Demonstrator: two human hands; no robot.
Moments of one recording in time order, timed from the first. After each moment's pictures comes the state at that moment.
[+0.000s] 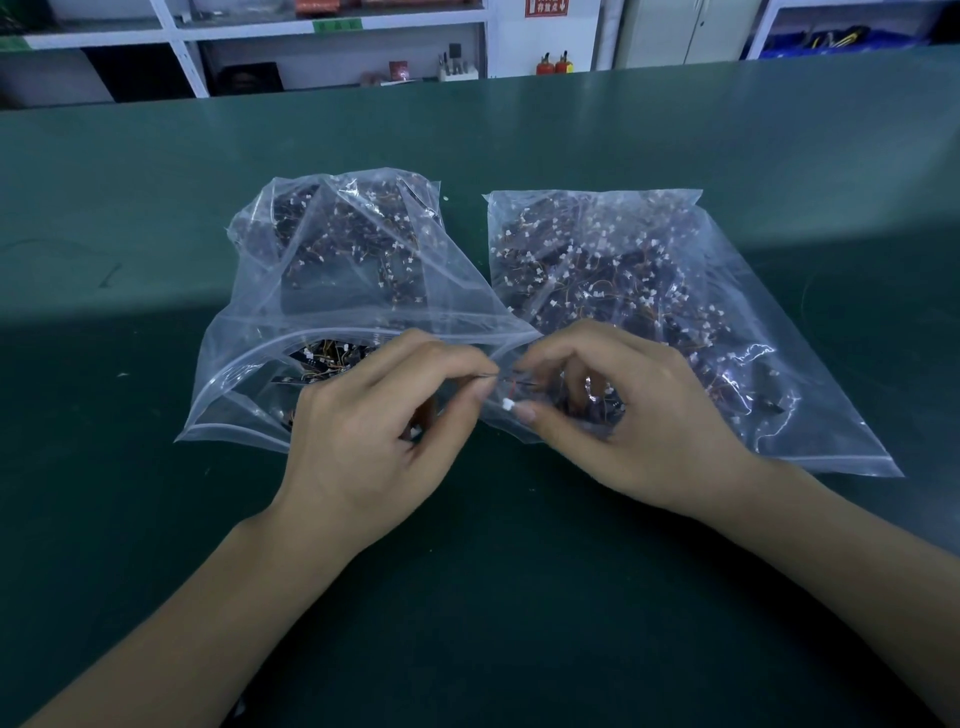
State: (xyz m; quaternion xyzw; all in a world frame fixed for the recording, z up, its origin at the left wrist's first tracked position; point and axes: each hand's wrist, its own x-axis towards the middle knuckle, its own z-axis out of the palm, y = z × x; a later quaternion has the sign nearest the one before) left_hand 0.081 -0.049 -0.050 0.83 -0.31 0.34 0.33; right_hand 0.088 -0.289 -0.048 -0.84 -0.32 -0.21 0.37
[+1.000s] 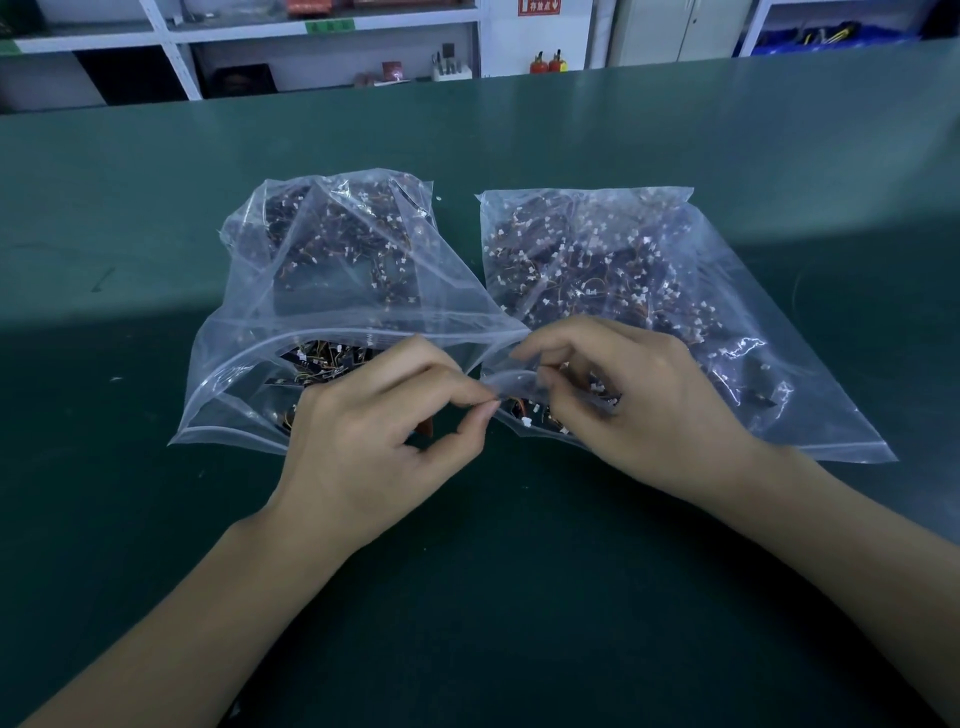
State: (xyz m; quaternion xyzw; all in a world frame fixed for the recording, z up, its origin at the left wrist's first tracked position) left_hand 0.083 -0.048 -0.050 0.83 -0.33 0.33 0.30; right_hand 0.094 -0.296 -0.047 -0.86 -0.32 -0.24 0.32
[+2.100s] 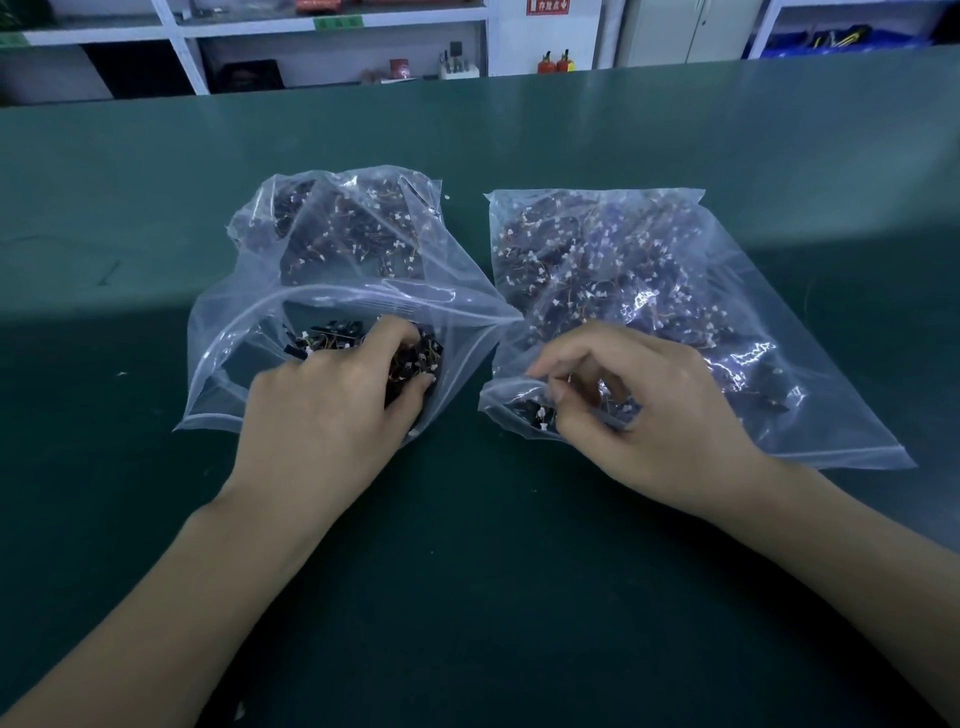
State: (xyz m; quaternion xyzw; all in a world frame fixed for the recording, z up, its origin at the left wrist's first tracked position) left_hand 0.094 -0.027 -0.042 0.95 -0.15 0.26 0.10; right_hand 0.093 -0.295 -0.055 -0.84 -0.32 -0.25 0.35
